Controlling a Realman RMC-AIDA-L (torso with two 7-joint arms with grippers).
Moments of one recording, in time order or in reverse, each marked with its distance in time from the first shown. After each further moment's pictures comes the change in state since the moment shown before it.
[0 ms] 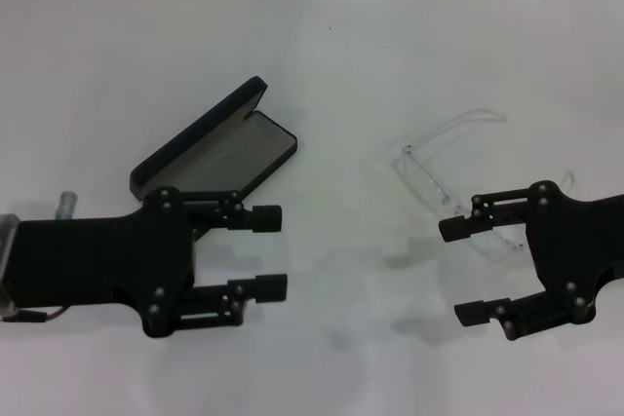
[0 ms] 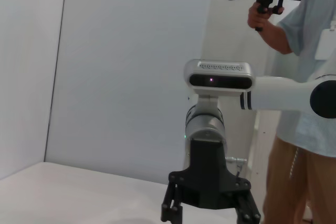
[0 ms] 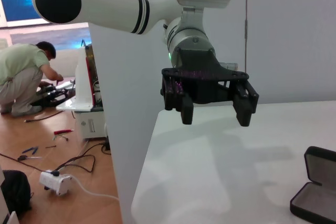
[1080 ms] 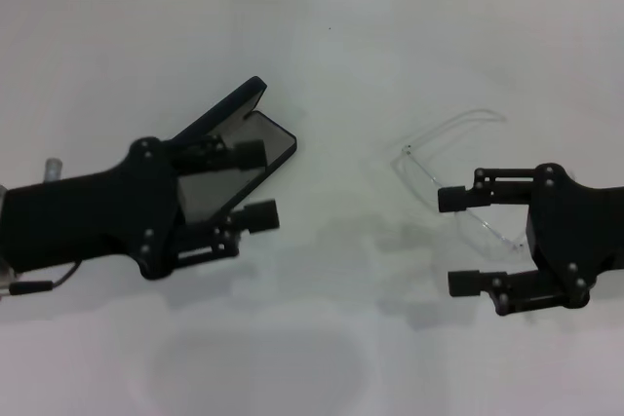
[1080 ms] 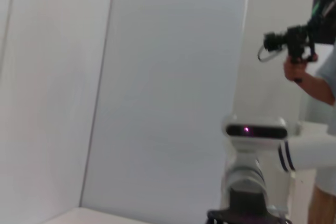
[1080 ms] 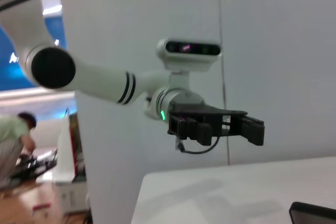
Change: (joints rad) left arm -0.042 -0.024 -0.132 -0.110 -0.032 0.004 0.039; right arm -0.003 -0.004 0.023 0.201 0.158 0.004 -0.121
